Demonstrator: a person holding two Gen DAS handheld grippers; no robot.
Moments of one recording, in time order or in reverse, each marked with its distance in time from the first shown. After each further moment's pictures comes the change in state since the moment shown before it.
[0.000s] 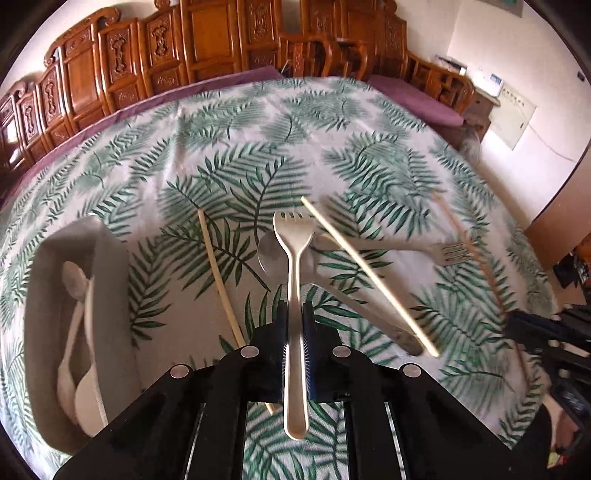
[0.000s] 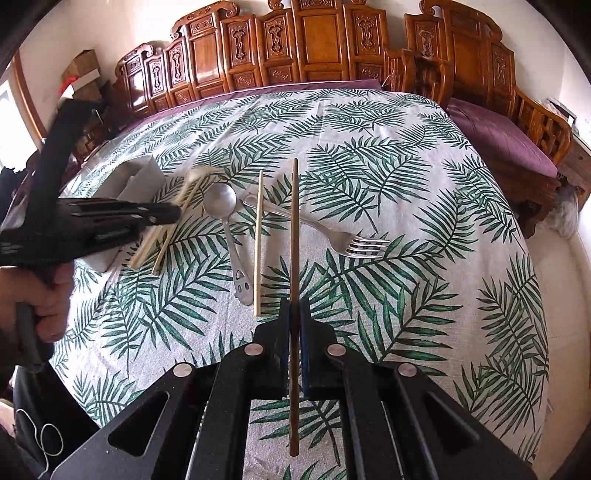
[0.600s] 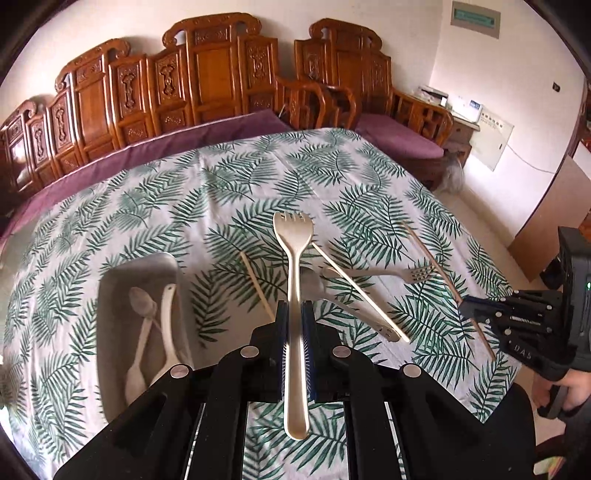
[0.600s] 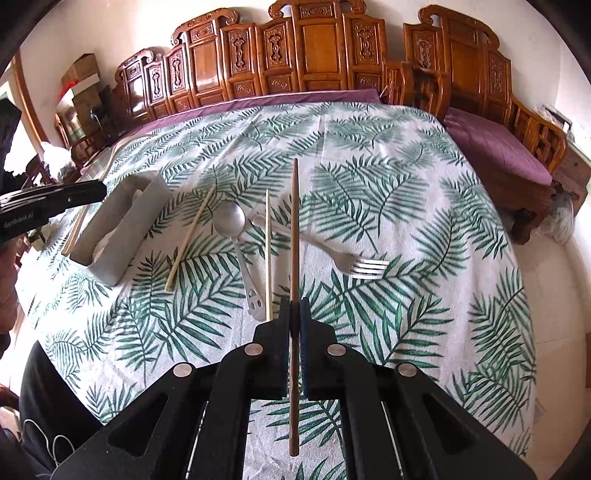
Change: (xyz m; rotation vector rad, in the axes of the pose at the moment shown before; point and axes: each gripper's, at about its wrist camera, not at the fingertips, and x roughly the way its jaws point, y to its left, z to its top) left arm -0.099 0.033 0.000 0.029 -0.131 -0.023; right arm -0.023 0.013 0.019 -0.004 -0.029 -0.022
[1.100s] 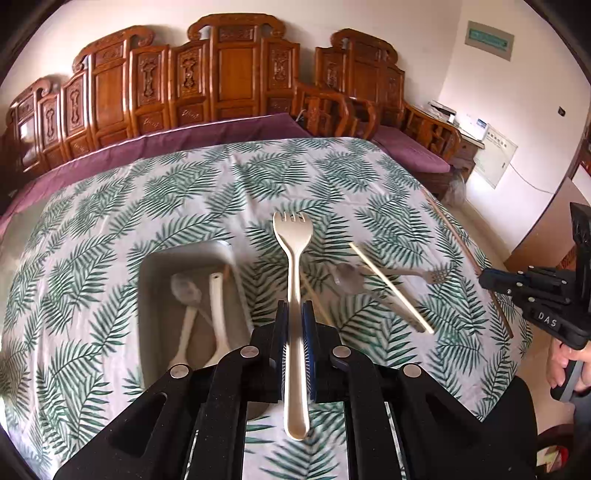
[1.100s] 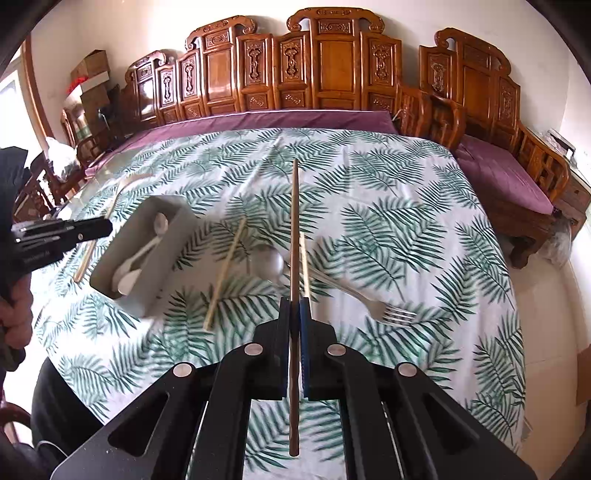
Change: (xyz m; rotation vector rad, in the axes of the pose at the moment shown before) left arm -0.020 0.073 -0.018 -0.073 -0.013 -0.025; right arm -0.014 0.055 0.044 -0.043 -0.032 -0.008
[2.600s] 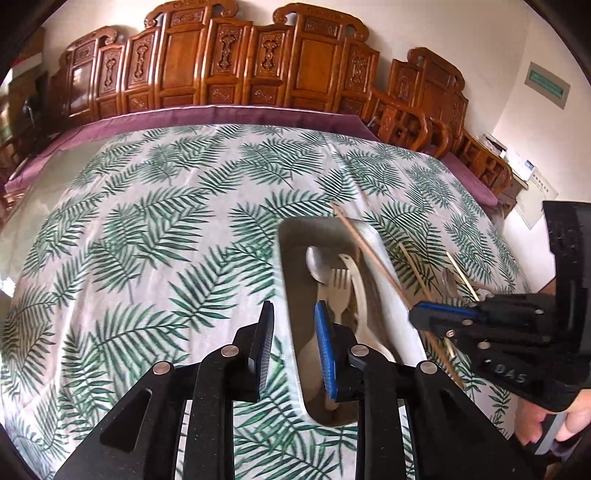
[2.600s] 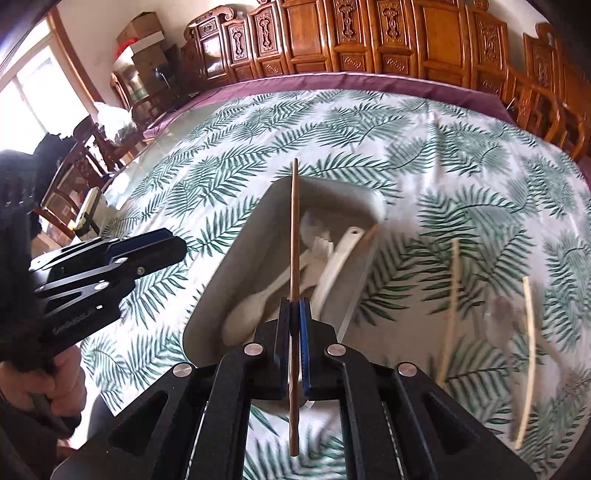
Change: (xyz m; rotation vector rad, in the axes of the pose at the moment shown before) left arm -0.006 0.135 -0.033 -0.193 -0.005 0.095; right arm 0.129 0.205 0.059 -0.080 0.166 0.258
